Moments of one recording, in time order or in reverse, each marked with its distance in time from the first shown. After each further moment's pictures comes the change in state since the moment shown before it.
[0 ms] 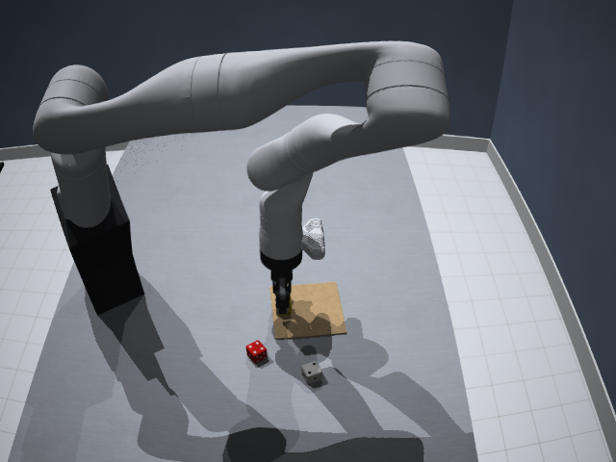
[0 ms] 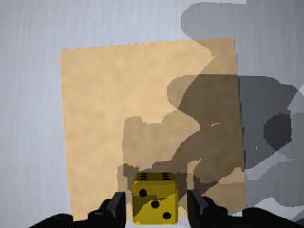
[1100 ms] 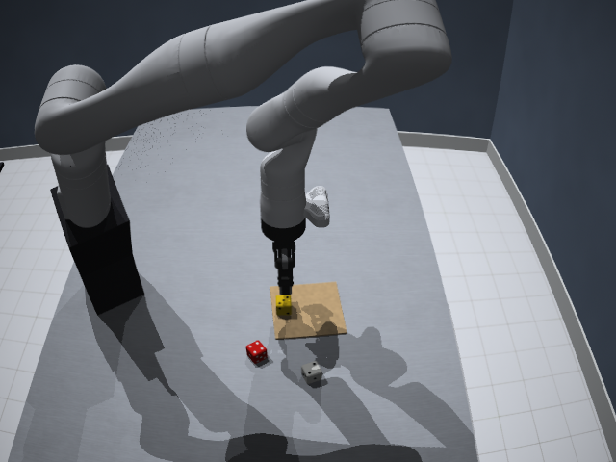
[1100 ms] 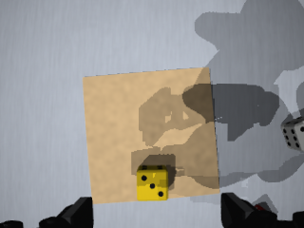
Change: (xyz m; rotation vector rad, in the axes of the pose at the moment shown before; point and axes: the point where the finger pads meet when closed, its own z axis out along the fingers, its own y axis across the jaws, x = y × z) arm 0.006 0.001 -0.071 -0.005 0.015 0.005
